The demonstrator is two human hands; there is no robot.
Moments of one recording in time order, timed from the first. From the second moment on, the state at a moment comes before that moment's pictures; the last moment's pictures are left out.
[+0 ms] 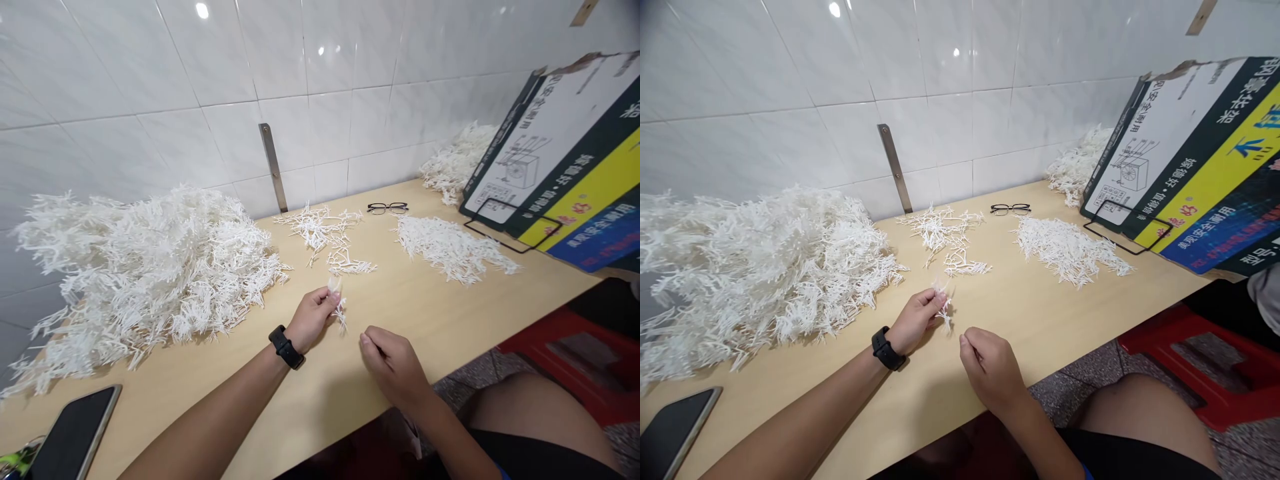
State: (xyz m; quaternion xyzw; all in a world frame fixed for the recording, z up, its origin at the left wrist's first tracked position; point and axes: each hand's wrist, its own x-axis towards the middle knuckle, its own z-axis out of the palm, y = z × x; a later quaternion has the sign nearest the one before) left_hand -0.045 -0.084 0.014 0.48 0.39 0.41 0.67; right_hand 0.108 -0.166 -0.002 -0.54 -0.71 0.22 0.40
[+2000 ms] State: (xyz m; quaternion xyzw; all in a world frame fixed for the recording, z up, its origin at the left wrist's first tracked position) left_hand -0.046 -0.090 0.014 0.65 0.43 0.33 0.52; right_hand 0.111 -0.153 -0.005 -0.54 -0.74 0.25 0.30
